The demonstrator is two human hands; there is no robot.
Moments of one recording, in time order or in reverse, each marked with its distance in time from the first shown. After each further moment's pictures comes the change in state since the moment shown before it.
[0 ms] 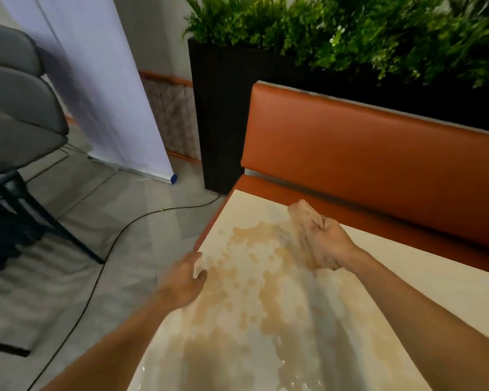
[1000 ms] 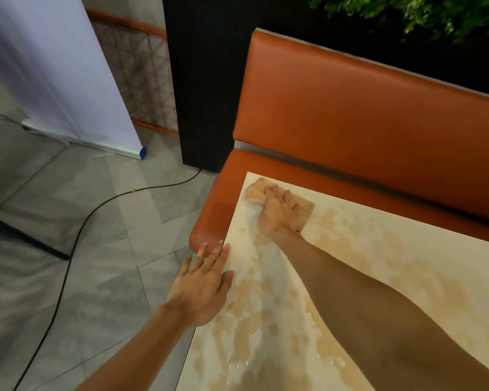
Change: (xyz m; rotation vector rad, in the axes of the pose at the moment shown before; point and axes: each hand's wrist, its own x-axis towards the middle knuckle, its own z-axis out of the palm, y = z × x) left_hand 0.082 -0.058 0.001 0.330 -0.187 0.355; right_hand 0.147 -0.018 0.208 -0.731 0.247 0.076
